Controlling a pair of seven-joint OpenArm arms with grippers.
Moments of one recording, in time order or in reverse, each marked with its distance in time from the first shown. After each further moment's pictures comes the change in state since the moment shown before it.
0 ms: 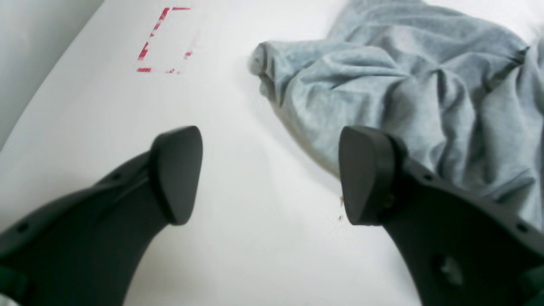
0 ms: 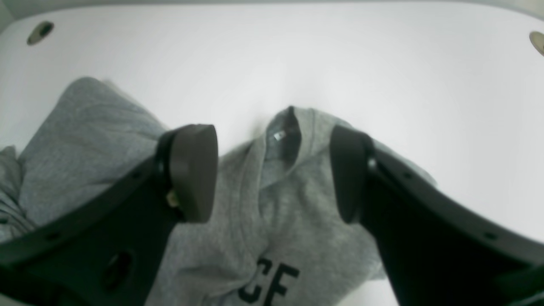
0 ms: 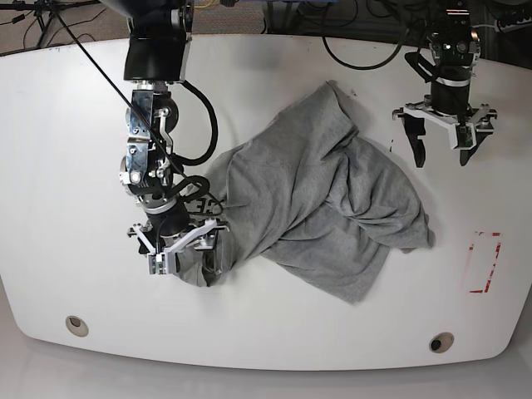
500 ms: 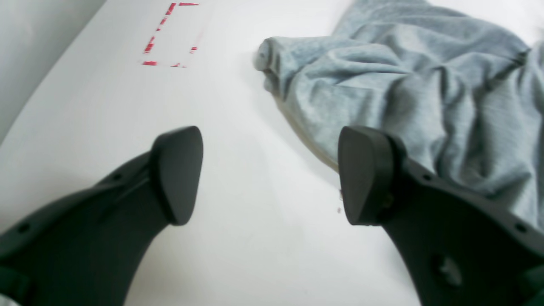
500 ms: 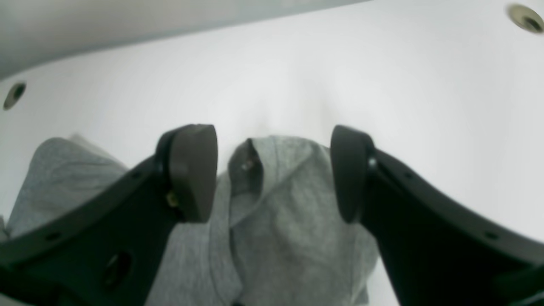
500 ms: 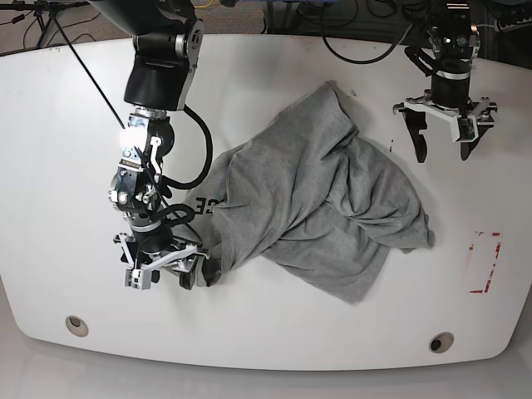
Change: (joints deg) left arm 2.4 0.2 -0.2 0.6 -1.3 0.1 -2.8; right arm 6.2 -2.8 9.6 -8.1 -0.4 0.3 0.4
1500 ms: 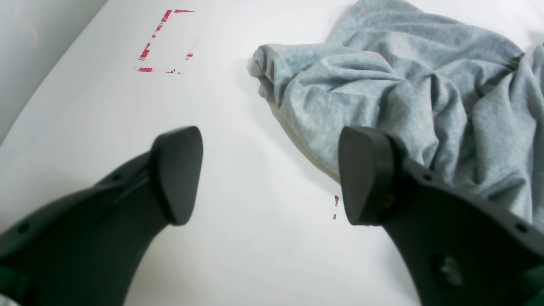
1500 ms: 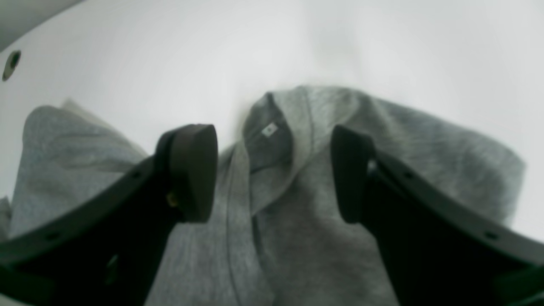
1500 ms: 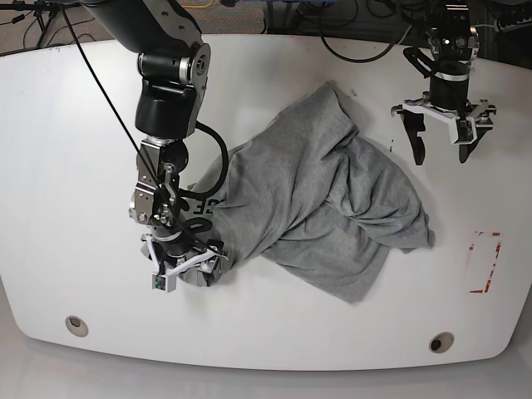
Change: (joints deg) left arm -0.7 0.0 0.7 -0.1 0.0 0.3 -0.2; right arm 7.8 -2.3 0.8 -19.7 -1.0 1.1 1.0
